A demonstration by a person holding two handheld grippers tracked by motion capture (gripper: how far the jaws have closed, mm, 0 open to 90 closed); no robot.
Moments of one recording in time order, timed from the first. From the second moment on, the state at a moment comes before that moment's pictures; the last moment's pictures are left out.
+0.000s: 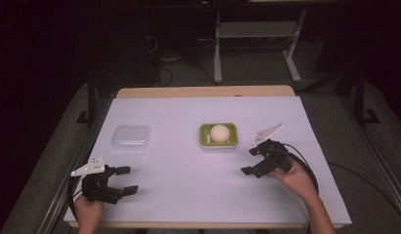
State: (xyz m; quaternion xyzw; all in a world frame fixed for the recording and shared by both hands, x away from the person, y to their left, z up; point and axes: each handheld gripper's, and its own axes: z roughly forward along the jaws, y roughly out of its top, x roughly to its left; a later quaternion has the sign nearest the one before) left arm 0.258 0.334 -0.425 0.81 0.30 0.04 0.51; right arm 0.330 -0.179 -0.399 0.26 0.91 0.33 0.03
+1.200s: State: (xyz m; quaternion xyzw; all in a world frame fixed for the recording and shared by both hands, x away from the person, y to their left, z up) left arm 0.258 0.332 -0.425 0.80 0.30 0.03 0.51; right arm 0.286 -0.211 -0.422 0.29 0.89 0.35 0.02
